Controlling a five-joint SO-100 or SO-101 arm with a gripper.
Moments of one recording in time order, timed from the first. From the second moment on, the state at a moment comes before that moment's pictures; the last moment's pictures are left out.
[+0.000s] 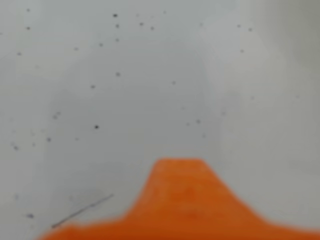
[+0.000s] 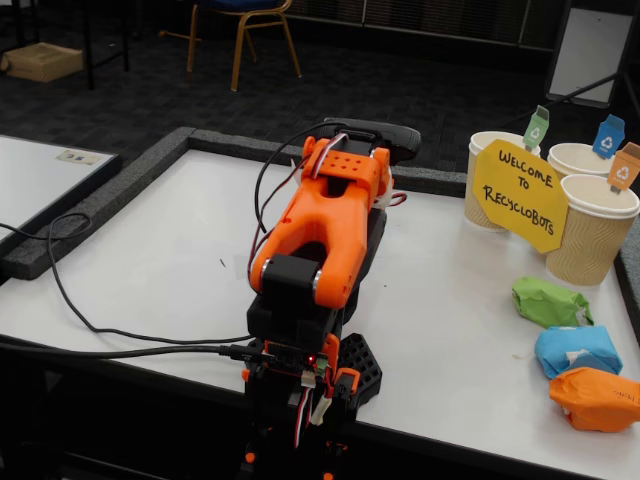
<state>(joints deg) -0.1 186.6 175.4 69.6 -1.2</state>
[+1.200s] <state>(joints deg) 6.9 153.0 134.1 71.4 -3.5</state>
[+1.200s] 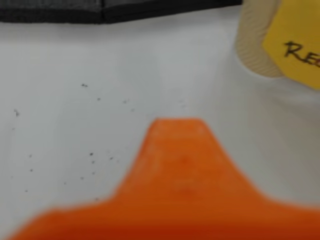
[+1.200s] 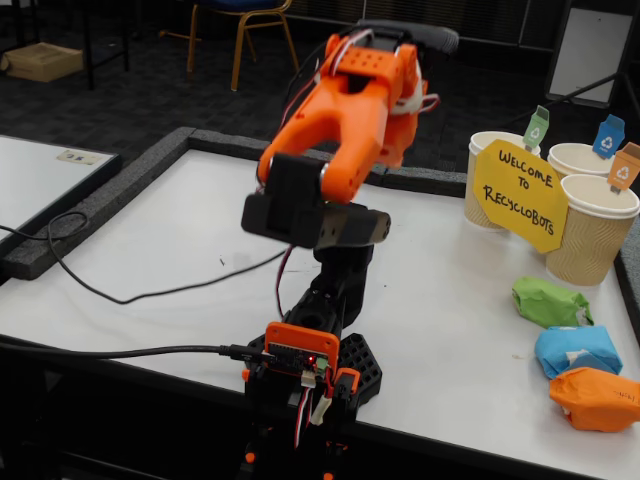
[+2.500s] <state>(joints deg) 23.2 149.9 109.4 97.2 -4.3</state>
